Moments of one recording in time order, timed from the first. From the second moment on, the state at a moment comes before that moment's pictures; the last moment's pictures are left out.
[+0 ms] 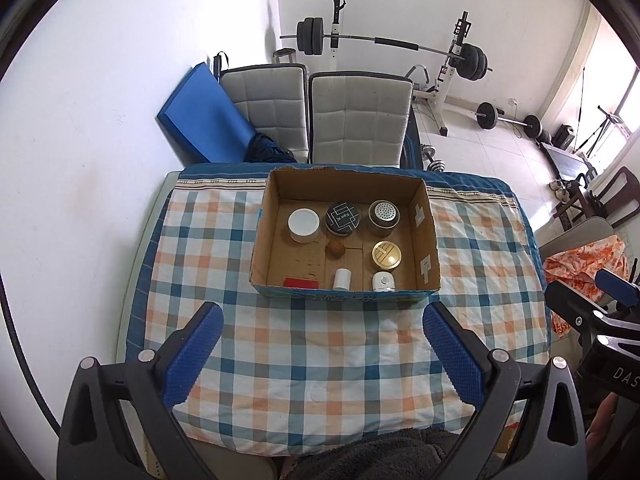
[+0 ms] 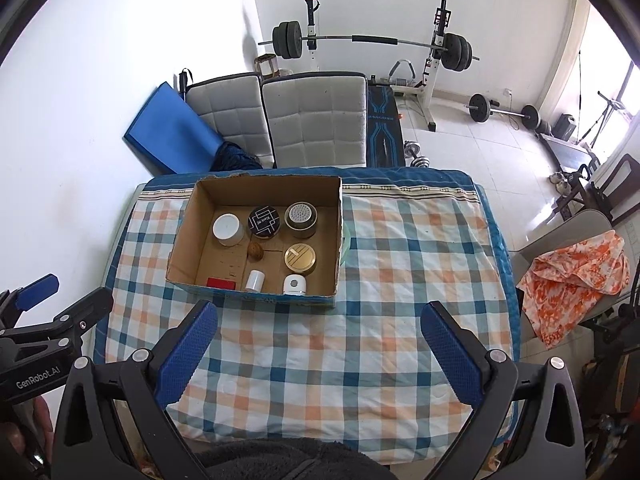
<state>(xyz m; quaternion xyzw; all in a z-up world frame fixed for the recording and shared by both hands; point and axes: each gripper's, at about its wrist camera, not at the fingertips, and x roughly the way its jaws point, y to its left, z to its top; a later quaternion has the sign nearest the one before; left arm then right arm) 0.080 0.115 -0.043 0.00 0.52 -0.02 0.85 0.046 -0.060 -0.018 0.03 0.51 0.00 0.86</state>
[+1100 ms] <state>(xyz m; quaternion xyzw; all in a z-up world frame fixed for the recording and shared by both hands) 0.086 0.112 -0.030 0.01 0.51 -0.02 0.86 0.046 -0.068 -0.010 0.03 0.49 -0.01 0.87</state>
